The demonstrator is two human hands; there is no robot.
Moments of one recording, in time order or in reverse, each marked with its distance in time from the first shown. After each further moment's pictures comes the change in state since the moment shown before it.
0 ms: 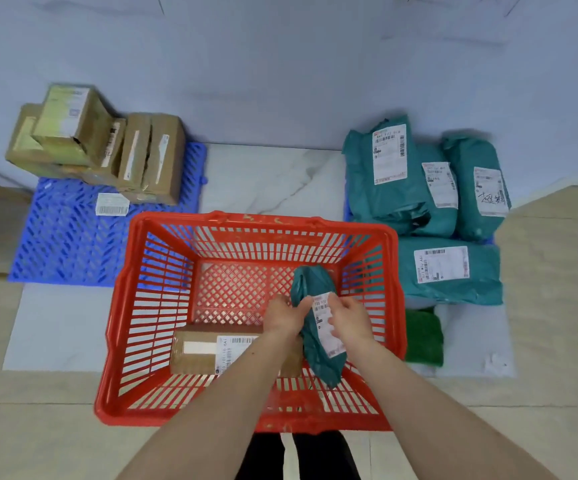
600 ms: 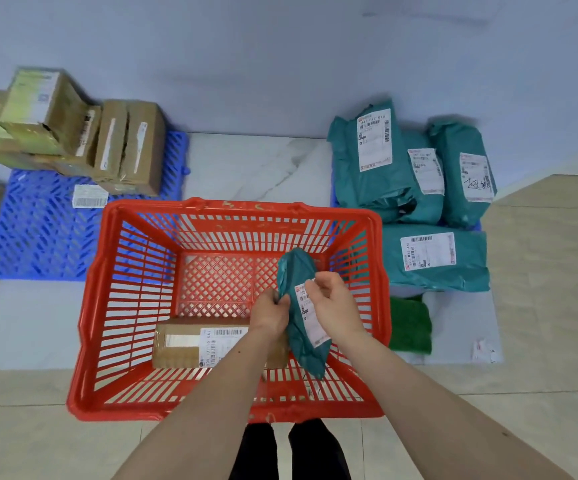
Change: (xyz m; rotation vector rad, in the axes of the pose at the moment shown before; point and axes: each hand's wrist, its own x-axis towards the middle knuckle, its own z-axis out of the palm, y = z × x) left_hand 0.011 -0.023 0.014 0.038 0.020 0.028; right_hand -0.007 0.004 -0.011 -0.075 -0.062 -0.304
